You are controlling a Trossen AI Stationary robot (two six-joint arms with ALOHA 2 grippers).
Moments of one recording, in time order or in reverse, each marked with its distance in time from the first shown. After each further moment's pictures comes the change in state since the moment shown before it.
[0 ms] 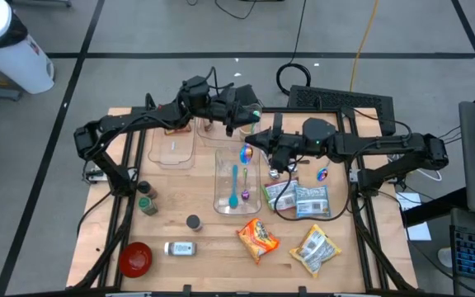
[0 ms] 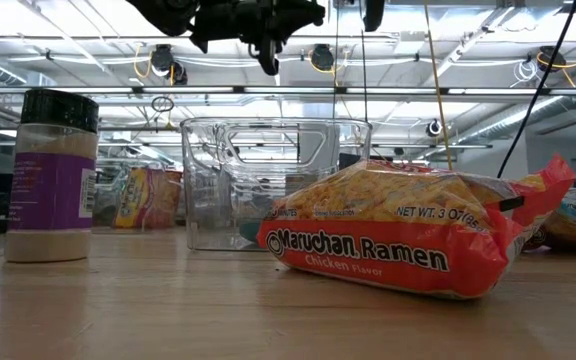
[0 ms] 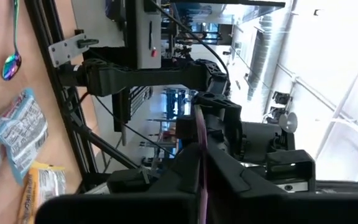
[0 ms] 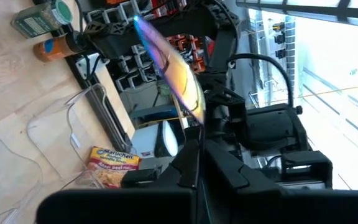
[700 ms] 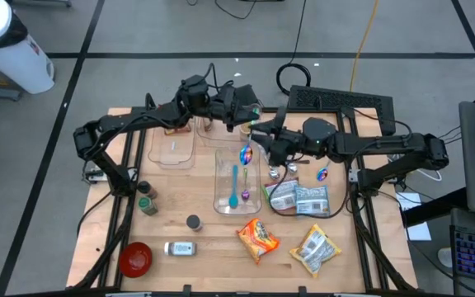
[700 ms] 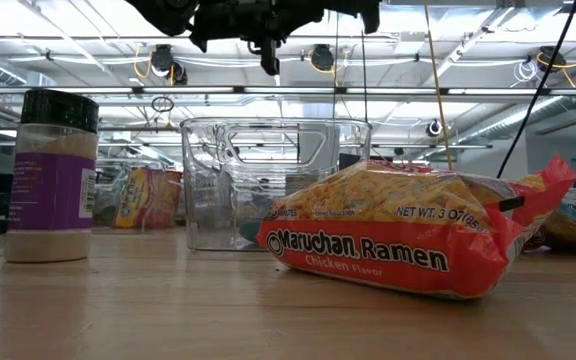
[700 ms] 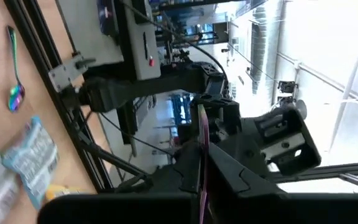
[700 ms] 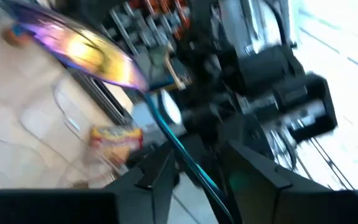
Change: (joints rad) left arm 0.007 -0.001 0.001 0.005 -0.015 0.142; right arm 0.001 -0.008 -0.002 0.001 0.172 0.156
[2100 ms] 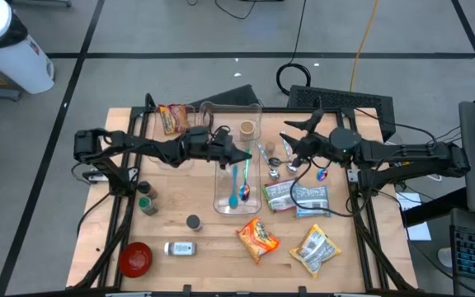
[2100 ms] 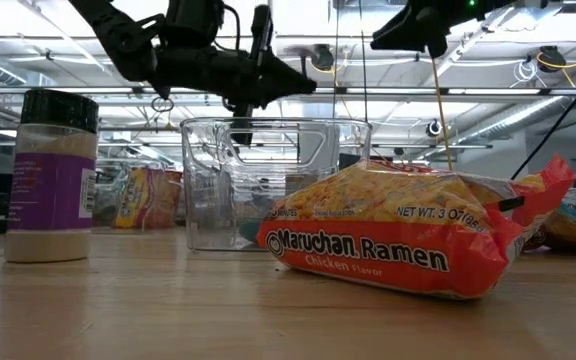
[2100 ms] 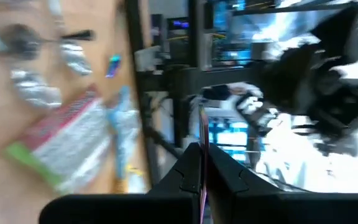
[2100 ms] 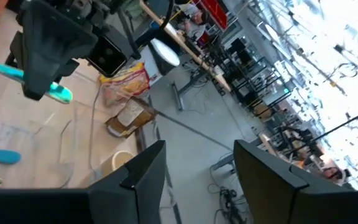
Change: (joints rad) left arm -0.226 -0.011 -0.491 0.327 -0.365 -0.034; right arm 0.001 -0.346 -0.329 -0.110 0.253 0.384
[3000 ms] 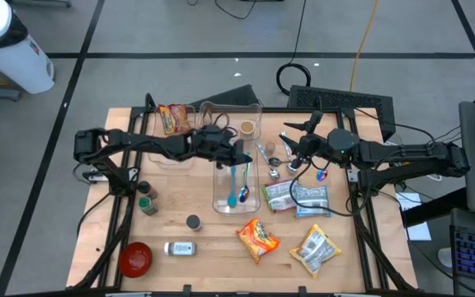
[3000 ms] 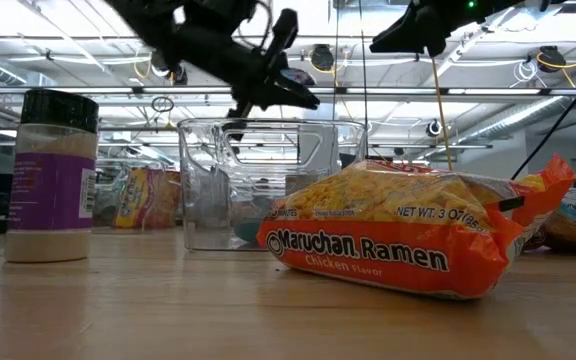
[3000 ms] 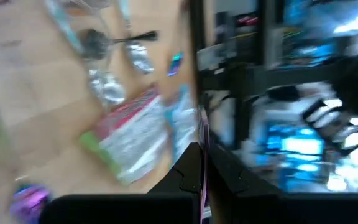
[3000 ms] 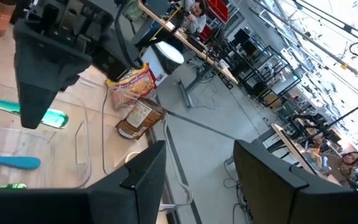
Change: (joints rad) left arm -0.027 0.001 0.218 -0.535 -0.063 0.113; right arm 0.000 0.006 -0.011 -0.001 -0.001 0.108
